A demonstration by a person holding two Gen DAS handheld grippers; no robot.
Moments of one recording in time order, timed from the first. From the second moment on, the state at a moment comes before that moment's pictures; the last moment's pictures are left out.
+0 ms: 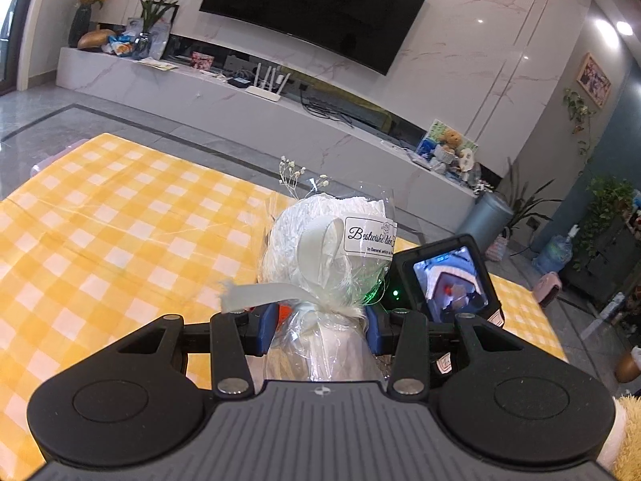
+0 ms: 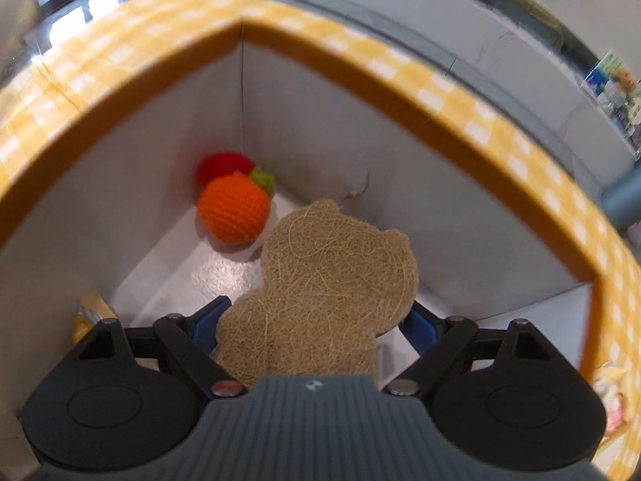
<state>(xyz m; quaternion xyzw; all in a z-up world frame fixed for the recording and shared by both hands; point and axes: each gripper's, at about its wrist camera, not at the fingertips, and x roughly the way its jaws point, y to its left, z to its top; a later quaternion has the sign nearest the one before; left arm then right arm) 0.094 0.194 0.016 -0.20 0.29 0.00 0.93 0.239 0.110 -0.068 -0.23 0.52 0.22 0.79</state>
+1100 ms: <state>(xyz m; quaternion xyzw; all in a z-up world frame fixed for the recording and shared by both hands) 0.102 0.166 0.012 -0.14 0.31 0.01 0.94 0.214 0.045 0.015 -0.17 0.45 0.22 0.85</state>
